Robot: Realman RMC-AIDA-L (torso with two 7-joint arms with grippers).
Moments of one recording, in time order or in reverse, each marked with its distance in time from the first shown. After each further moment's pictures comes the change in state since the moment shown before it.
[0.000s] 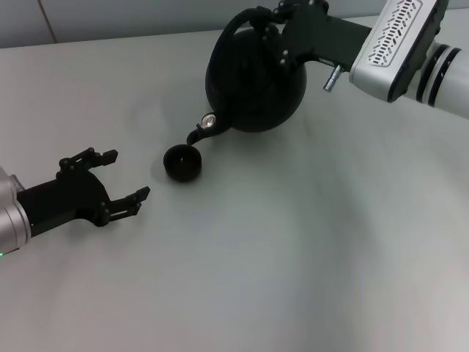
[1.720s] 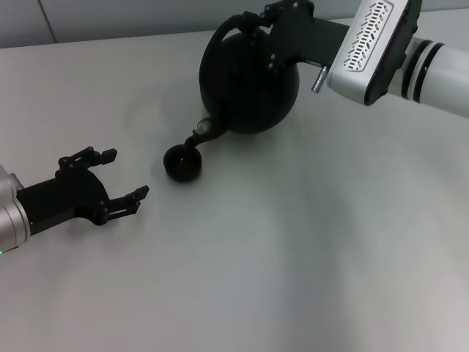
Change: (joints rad) left arm -0.007 -0.009 -0.037 -0.003 0.039 0.010 -0.005; right arm 0.001 0.003 -0.103 -0.057 -0.002 0.094 0.011
